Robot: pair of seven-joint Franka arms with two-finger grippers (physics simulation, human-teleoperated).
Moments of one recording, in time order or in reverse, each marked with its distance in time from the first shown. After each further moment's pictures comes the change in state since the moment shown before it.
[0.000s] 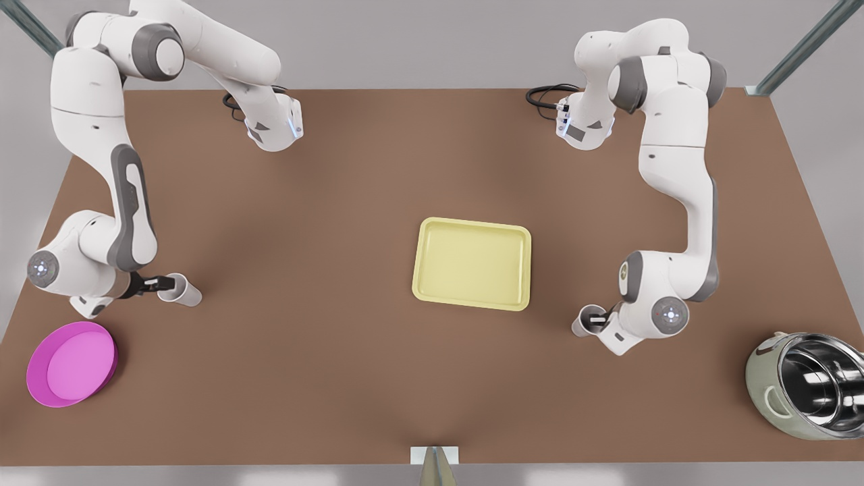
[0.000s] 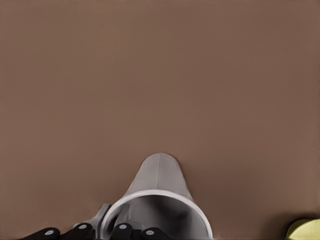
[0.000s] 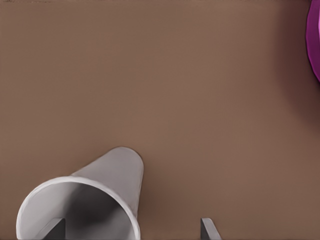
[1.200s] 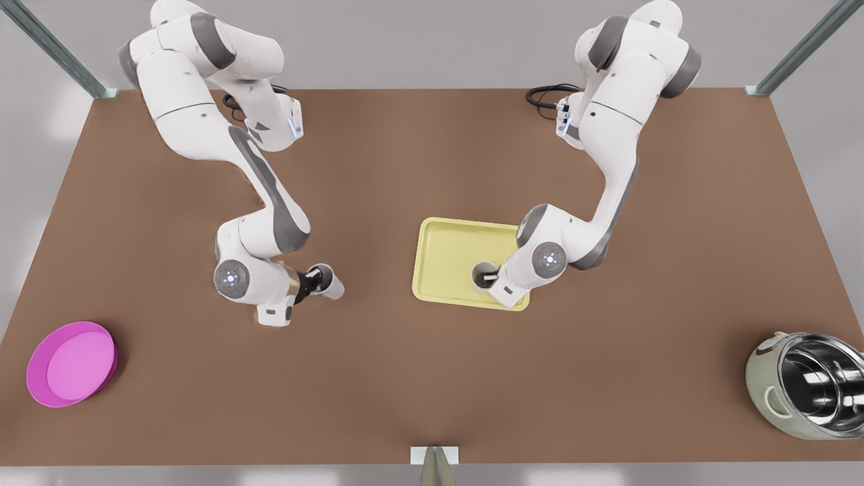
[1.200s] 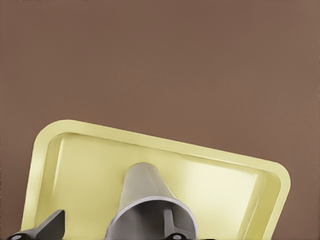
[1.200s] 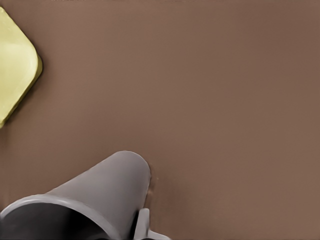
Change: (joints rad) left arm -0.138 -0.132 -0.282 -0.190 -0.067 0.142 -0.469; right arm 0.423 0.026 0.294 0.112 0.103 -0.093 0.048
